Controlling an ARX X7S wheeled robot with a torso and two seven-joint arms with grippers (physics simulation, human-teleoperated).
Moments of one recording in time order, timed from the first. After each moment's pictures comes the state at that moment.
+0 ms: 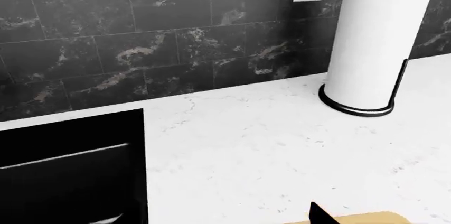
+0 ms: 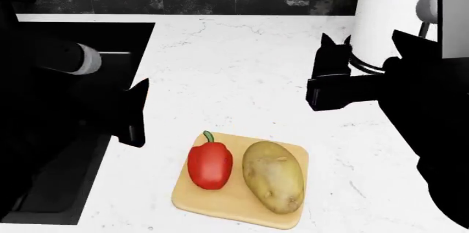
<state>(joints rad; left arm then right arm) -1.16 -0.70 0.93 0.19 -1.40 -0.53 -0.64 0.96 0.68 -0.14 -0.23 1.22 1.02 0.38</state>
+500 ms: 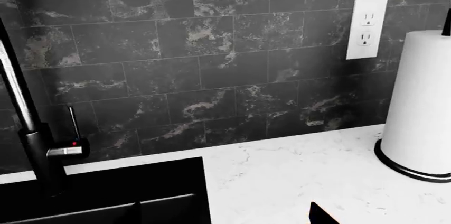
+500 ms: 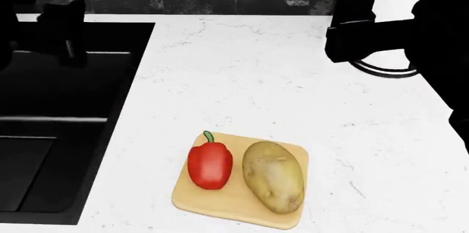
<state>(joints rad) -1.38 -0.76 0.86 0.10 -1.46 -0.64 -0.66 1.12 0.71 -0.16 -0.17 1.20 1.02 0.29</state>
